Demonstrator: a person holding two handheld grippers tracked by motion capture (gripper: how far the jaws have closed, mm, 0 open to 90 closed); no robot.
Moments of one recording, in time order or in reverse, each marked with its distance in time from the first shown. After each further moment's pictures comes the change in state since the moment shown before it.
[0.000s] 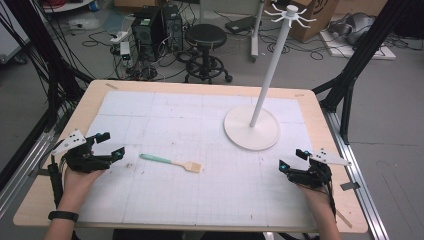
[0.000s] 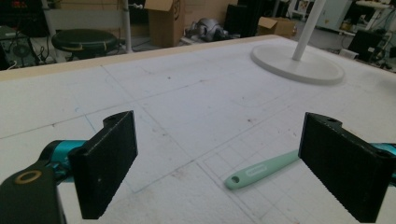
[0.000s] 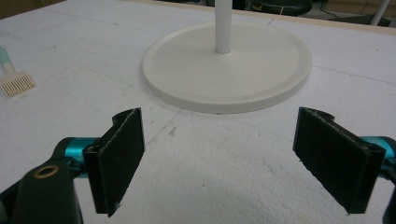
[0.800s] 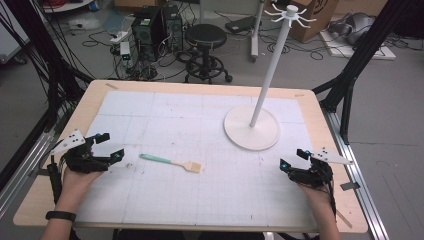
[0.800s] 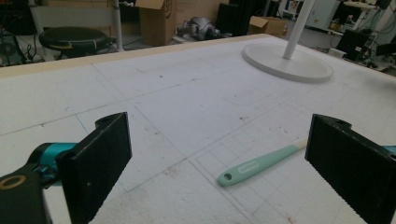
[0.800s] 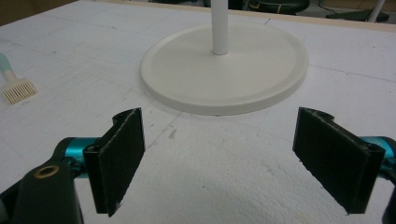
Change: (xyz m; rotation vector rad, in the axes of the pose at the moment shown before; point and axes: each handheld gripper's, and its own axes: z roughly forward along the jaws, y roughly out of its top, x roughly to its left) left arm 0.000 0.000 -0.002 0.011 -0.036 0.001; right arm 0.000 0.004 -0.002 0.003 -0.002 0.033
